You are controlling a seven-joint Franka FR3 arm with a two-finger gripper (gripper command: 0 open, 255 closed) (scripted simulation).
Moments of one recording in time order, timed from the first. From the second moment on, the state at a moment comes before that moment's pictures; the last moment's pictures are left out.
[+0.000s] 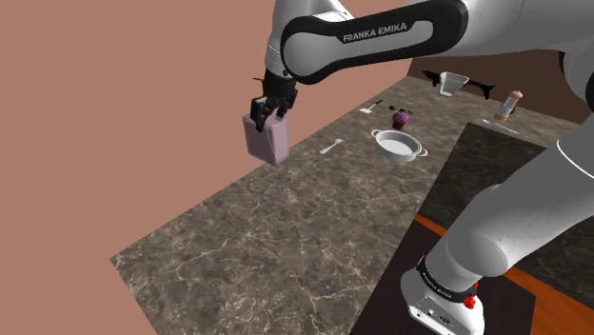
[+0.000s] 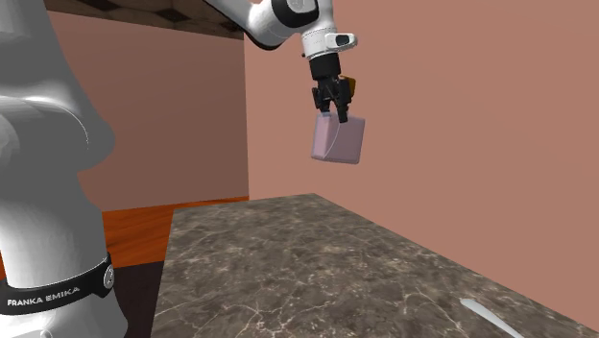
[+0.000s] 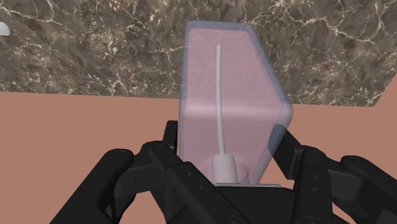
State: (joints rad) arm -0.07 -0.19 0.33 -2.08 0.04 2.15 0.15
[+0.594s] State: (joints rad) arm -0.07 -0.20 0.33 -1.97 0.04 2.03 0.15
